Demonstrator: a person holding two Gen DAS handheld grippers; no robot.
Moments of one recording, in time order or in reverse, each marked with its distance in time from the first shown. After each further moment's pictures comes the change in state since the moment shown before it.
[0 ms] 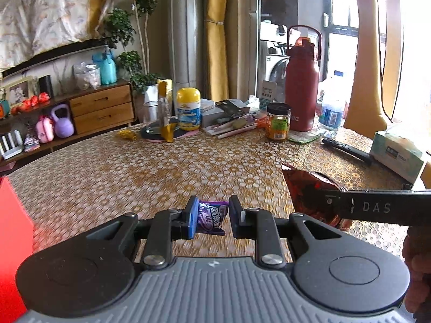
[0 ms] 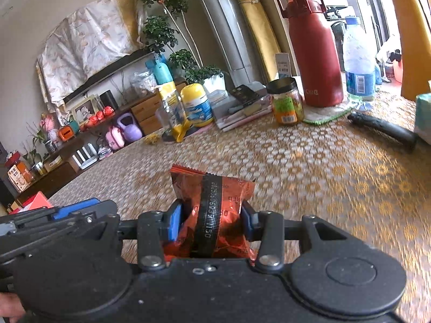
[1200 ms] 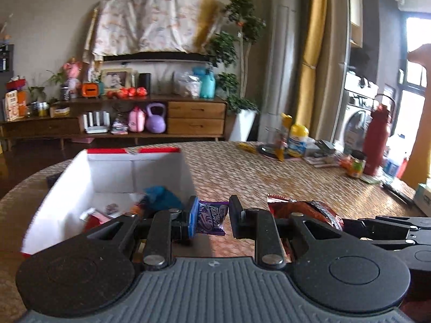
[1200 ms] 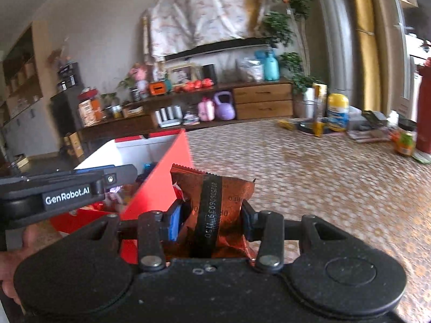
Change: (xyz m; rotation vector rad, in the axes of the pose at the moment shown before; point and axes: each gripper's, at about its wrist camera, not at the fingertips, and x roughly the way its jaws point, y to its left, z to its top) left arm -0.181 0.131 -0.059 -0.258 -0.131 0.300; right arm -0.071 0.211 -0.076 -0.372 0.032 0.270
